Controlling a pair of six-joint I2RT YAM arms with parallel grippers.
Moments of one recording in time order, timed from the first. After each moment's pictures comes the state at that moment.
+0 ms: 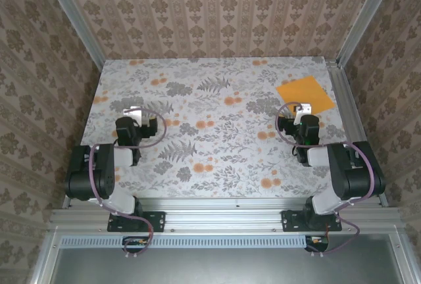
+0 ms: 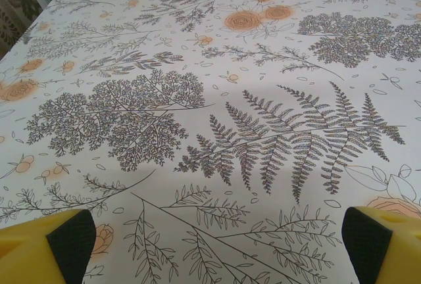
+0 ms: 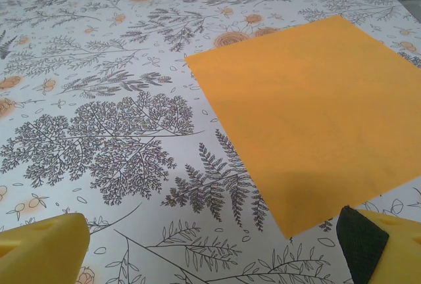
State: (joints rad) left arm -0.01 1.55 0.40 0.73 0.00 0.09; right arm 0.01 1.54 0.39 0.75 0.07 0.05
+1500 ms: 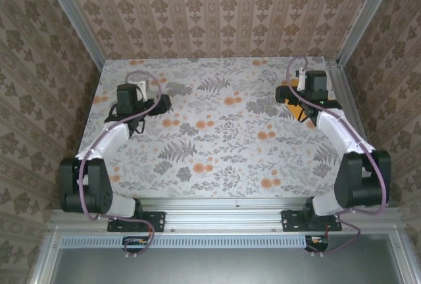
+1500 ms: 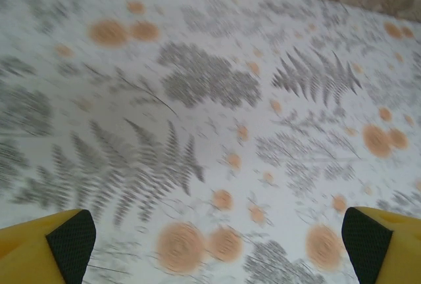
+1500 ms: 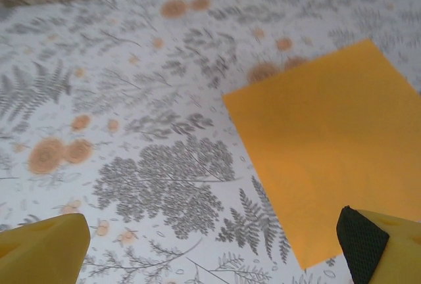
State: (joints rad) left arm -0.12 1.42 0.91 -0.12 0.25 -0.25; right arm -0.01 1.48 1.08 -0.28 -0.03 0.12
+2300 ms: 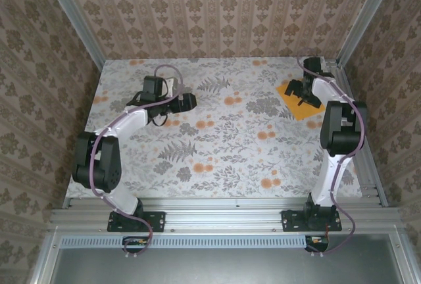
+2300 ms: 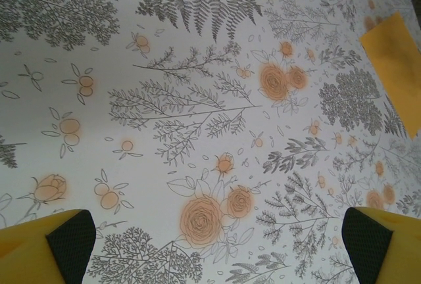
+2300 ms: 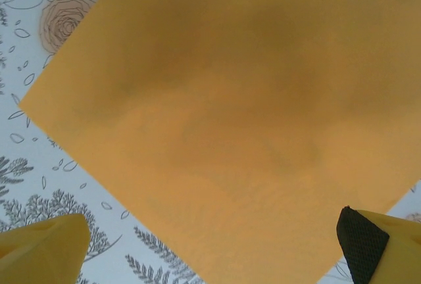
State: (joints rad) left arm -0.30 1.64 1.10 -0.23 0.41 -0.36; right arm -0.11 2.07 1.61 -0.66 0.10 0.41
